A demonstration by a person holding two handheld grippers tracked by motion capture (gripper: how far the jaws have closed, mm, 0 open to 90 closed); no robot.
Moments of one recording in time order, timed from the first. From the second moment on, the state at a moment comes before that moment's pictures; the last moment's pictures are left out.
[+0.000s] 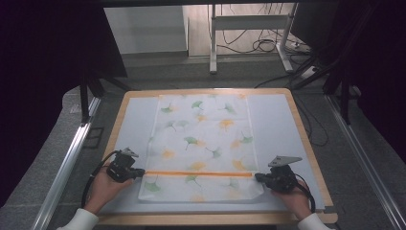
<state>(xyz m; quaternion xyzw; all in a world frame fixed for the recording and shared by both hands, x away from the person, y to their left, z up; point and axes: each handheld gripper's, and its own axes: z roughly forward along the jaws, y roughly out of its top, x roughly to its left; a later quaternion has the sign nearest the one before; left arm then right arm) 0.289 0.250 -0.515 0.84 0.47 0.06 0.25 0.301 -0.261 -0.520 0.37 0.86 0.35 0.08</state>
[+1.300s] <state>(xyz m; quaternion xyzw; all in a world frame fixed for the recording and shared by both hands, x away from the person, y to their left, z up) 0.299 0.227 -0.512 0.78 0.46 0.17 0.38 0.342 -0.247 -0.496 0.38 0.81 0.41 0.15</state>
